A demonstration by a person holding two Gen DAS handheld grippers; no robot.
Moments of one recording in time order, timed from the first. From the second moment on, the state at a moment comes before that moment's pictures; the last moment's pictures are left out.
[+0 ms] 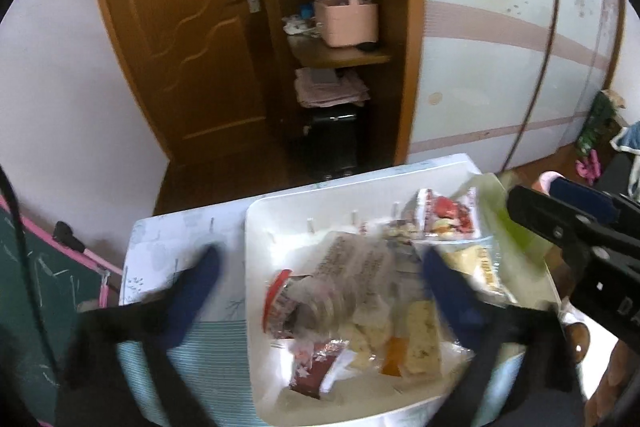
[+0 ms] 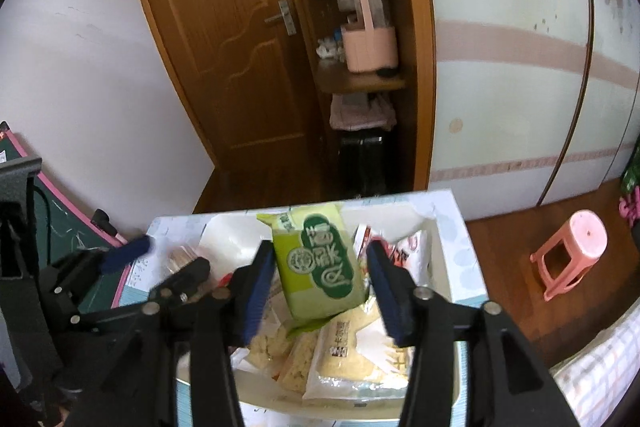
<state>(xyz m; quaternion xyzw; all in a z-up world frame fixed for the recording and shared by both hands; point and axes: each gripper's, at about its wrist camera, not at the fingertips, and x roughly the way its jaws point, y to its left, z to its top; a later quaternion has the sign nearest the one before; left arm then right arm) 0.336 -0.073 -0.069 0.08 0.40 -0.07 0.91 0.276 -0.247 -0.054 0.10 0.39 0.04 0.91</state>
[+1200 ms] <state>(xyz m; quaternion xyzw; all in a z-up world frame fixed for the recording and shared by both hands) 0.159 -0.001 0.003 0.01 0.41 -0.09 0.91 0.121 -0.220 -0.013 0.10 0.41 0.04 0.91</state>
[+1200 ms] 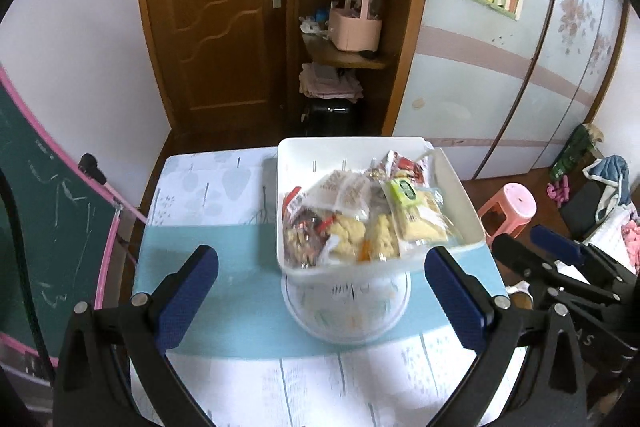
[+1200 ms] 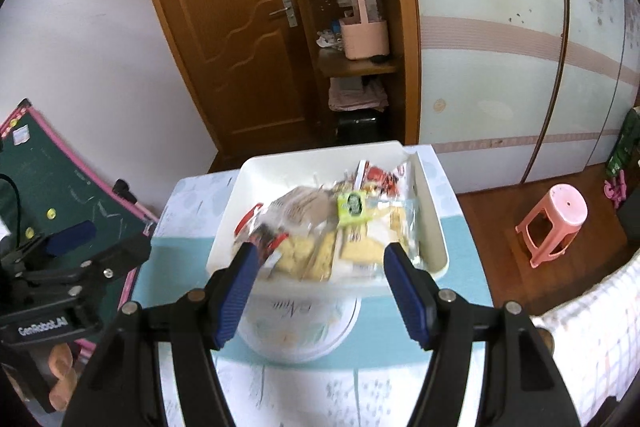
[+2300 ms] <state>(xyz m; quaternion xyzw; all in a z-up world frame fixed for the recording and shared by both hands) -0.042 0.030 -0.032 0.00 0.42 -0.01 0.91 -0.070 -0.171 -0.039 0.08 0.42 0.01 0.91</state>
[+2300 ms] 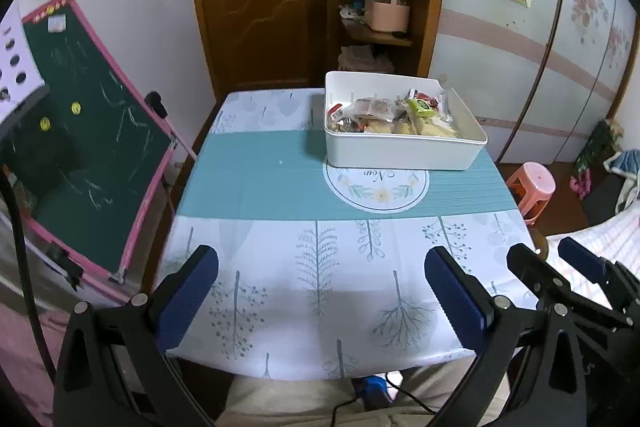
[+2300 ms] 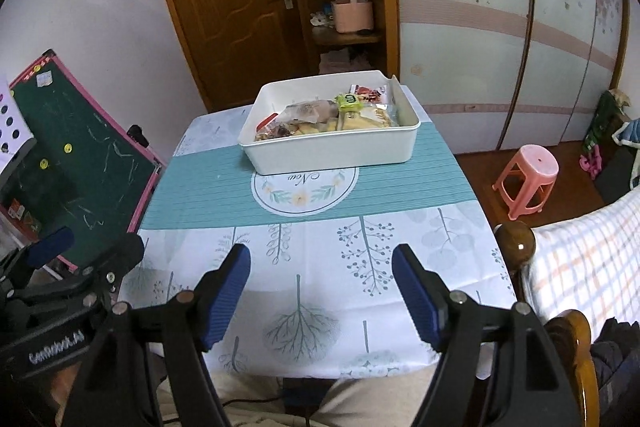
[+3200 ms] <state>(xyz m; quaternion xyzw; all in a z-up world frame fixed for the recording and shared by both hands) -0.049 0.033 -0.036 0.00 0.43 0.00 0.90 -0.082 -0.172 -0.036 0.08 0.41 0.03 0.91</state>
